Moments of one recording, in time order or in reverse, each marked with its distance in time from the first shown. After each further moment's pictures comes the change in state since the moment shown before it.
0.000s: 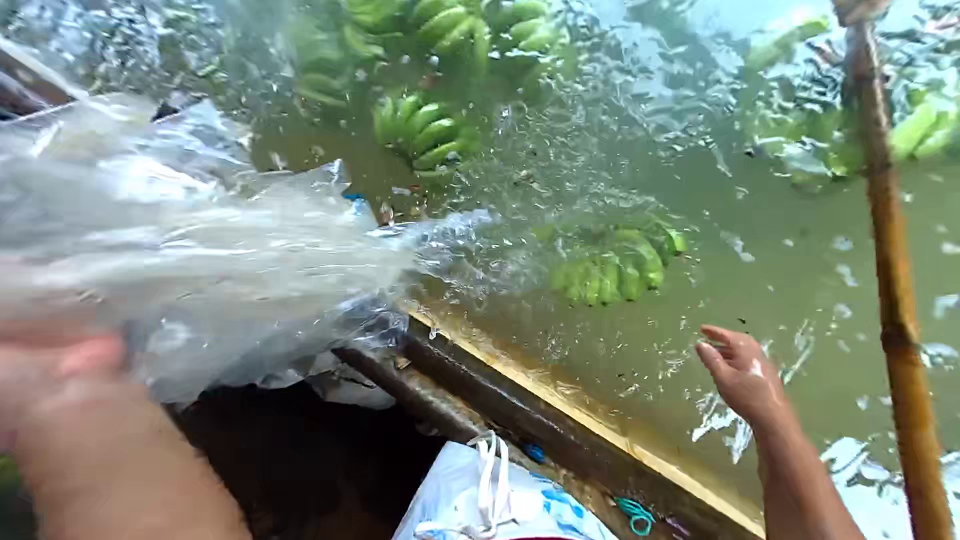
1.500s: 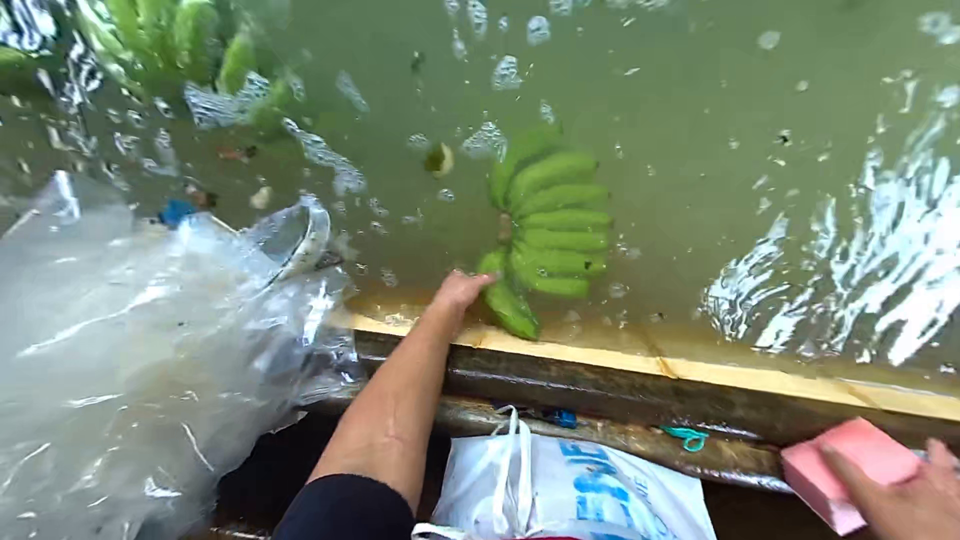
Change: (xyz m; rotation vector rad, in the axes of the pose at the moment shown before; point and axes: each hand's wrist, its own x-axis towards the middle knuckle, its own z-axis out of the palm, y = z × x) left_hand -0.200 -0.299 0.127 1.400 -1.226 -0.791; right_hand -0.235 0.110 0.040 -0.061 0.282 0.855
